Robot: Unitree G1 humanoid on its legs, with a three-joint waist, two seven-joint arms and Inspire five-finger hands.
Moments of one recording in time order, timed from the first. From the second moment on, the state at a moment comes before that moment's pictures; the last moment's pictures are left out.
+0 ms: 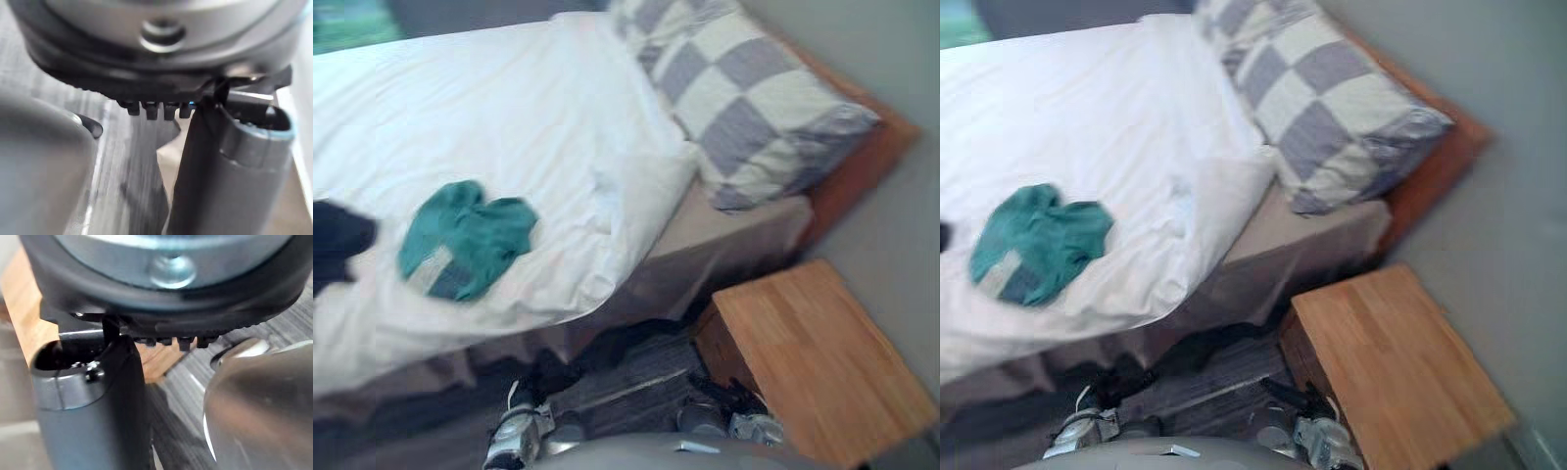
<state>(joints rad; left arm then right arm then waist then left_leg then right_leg) 0.06 0.03 0.26 1.05 -0.19 -0.08 0.07 0.03 -0.10 -0.18 1.08 0.26 -0.03 0.01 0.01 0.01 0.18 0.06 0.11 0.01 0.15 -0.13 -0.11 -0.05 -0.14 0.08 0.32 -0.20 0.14</state>
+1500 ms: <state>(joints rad) 0.12 0.13 0.28 1.03 -0.16 -0.04 -0.02 -1.05 -0.48 0.10 0.58 0.08 0.16 0.01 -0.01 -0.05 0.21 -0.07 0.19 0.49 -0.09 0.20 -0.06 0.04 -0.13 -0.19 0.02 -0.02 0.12</state>
